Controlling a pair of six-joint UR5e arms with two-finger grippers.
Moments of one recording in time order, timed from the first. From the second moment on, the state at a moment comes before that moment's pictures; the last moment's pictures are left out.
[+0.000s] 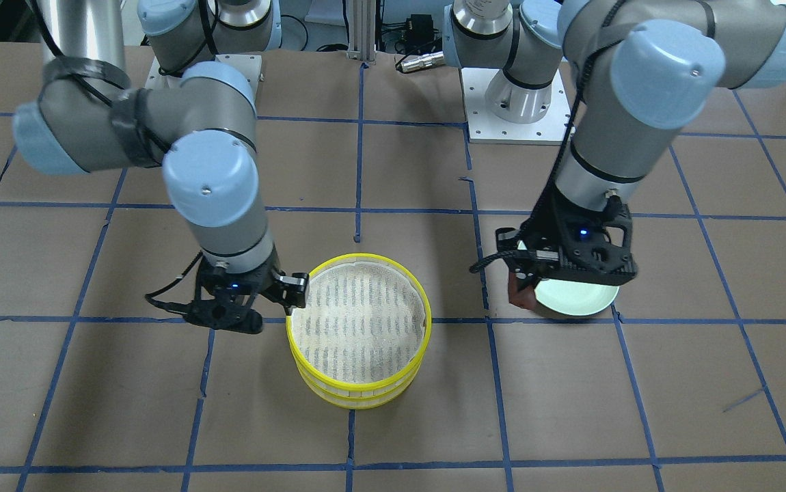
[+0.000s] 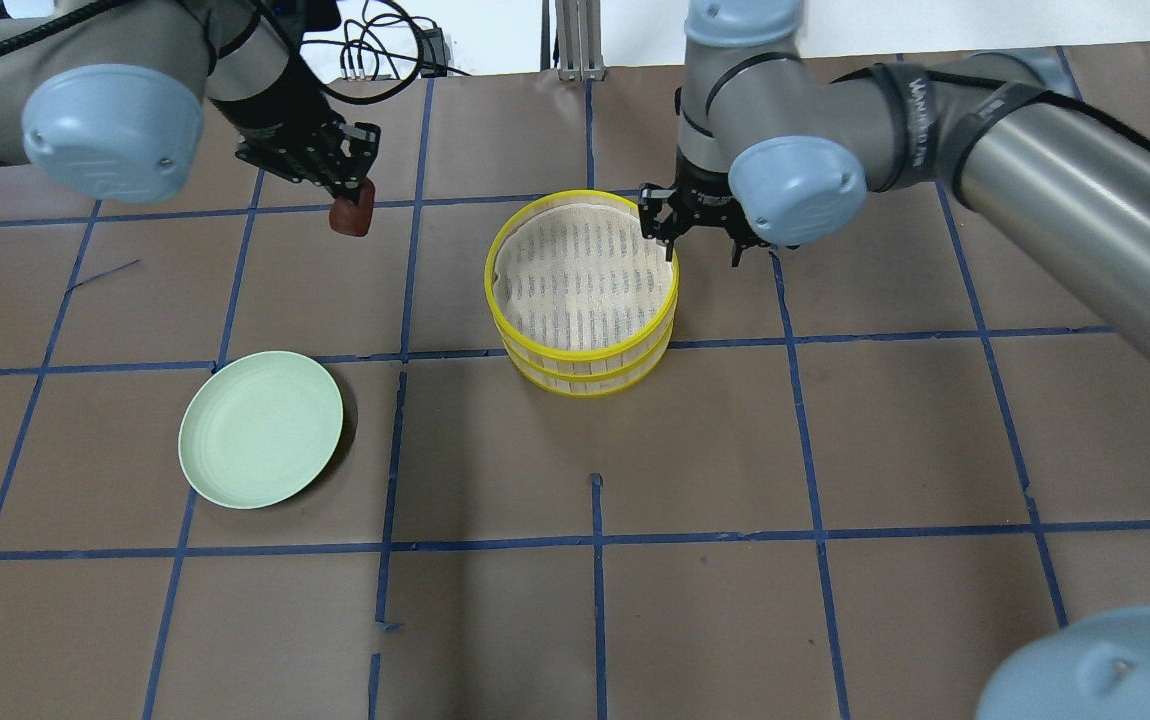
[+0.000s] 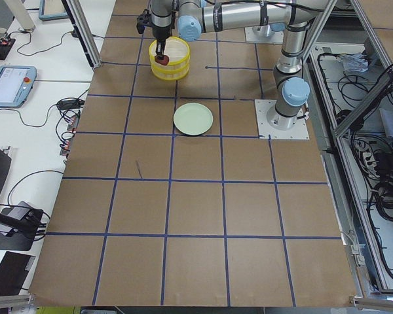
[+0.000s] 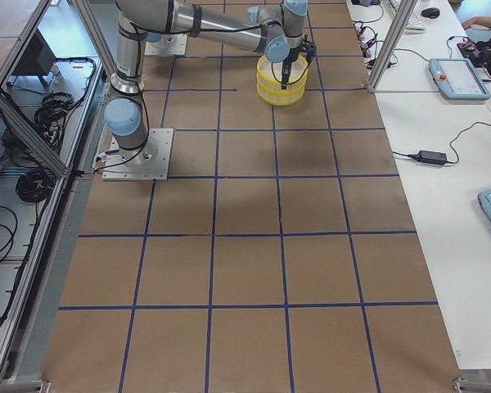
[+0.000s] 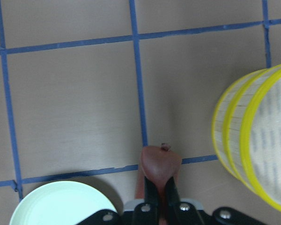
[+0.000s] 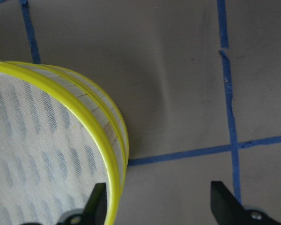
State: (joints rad) left arm -1.62 -1.78 -1.53 -1.27 1.51 -0.01; right arm 1.72 -1.23 1.55 -1.89 -1.55 0.29
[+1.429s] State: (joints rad) left arm -1.84 -1.94 -1.55 -1.01 1.49 -0.29; right arm 1.55 -1.52 1.42 -1.46 -1.55 0.01
